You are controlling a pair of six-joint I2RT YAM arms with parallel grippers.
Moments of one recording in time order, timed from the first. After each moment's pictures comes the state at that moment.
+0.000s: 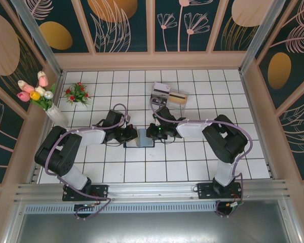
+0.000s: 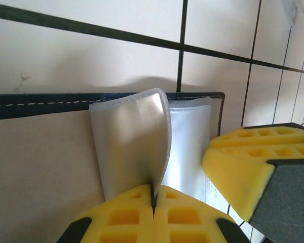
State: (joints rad) left arm -0.46 1.62 0.65 0.01 0.53 -0.79; right arm 0.77 1.82 0.96 -0.06 -0.34 0.81
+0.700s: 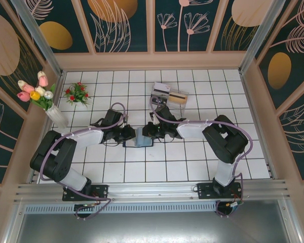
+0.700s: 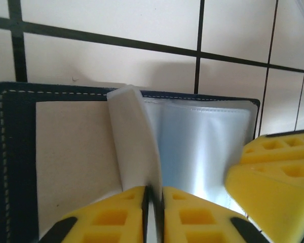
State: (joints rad) left arm -0.46 1.53 0.68 -0.14 0.41 -0.72; right arm 0.77 1.81 0.94 0.06 -0.44 0.84
